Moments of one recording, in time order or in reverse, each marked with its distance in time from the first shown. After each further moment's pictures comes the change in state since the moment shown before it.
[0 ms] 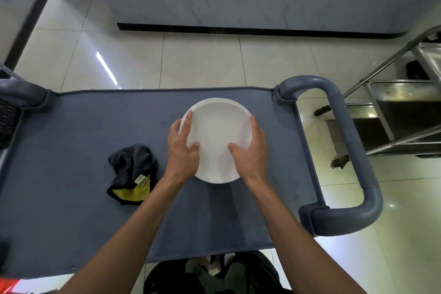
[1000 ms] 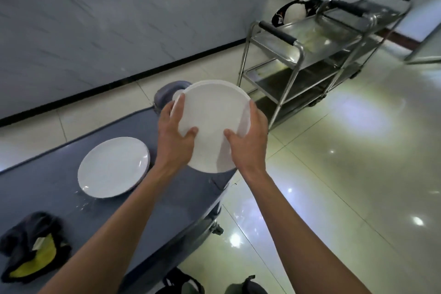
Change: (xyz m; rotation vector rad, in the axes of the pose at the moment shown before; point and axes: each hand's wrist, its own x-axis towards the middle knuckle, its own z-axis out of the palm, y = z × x) left_hand -0.110 0.193 0.139 0.015 -0.265 0.581; right_hand -0.106 0.055 -0.246 0.103 0.642 0.005
